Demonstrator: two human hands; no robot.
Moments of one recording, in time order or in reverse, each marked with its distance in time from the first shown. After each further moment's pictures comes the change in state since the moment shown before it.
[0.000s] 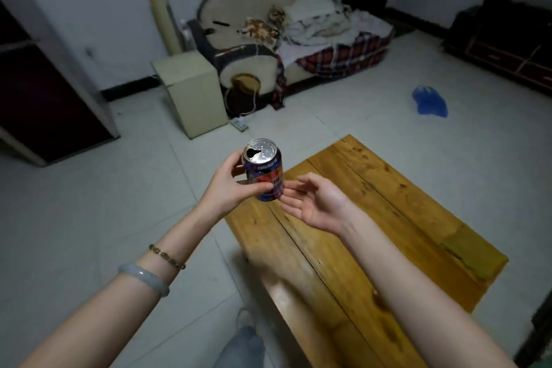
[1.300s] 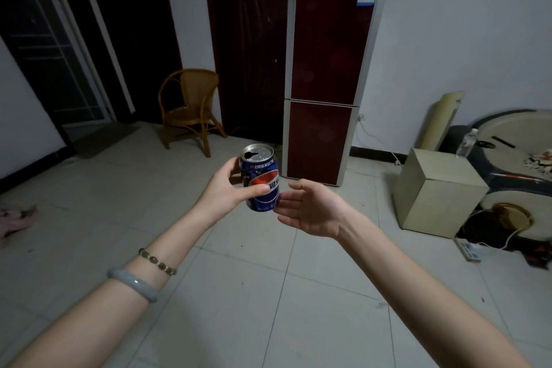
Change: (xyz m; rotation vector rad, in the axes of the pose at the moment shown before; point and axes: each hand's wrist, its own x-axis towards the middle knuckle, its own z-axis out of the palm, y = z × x) left_hand -0.304 -0.039 -0.645 0.195 0.840 -0.158; right_hand 0.146 0.301 0.650 -0.704 -0.655 0.337
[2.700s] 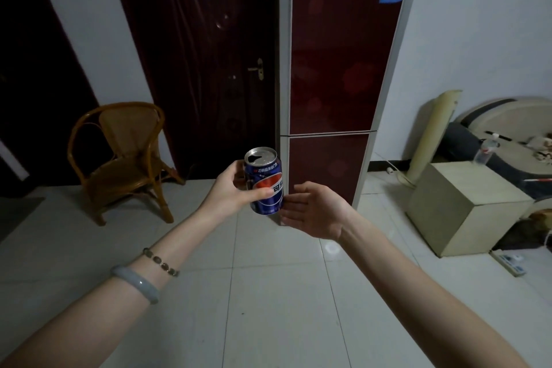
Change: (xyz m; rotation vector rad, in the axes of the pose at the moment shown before) left_hand 0.652 -0.210 -0.212 -0.121 -0.334 0.084; right_hand 0.591 -0.307 0.059 0.292 0.317 -0.150
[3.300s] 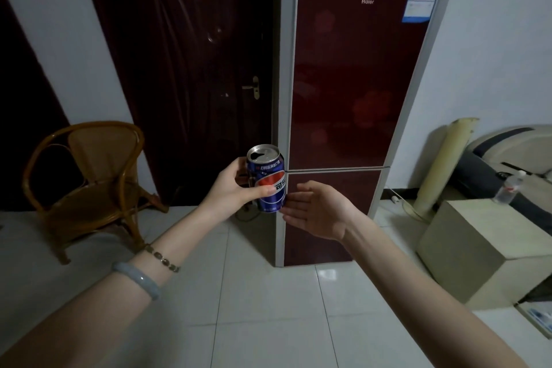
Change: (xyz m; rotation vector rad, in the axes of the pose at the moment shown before) left_hand 0.254 -0.038 -0.011 -0.057 -0.016 0.052; right_hand 0.195 -0.164 -0.029 -0.023 -0.008 -0.062
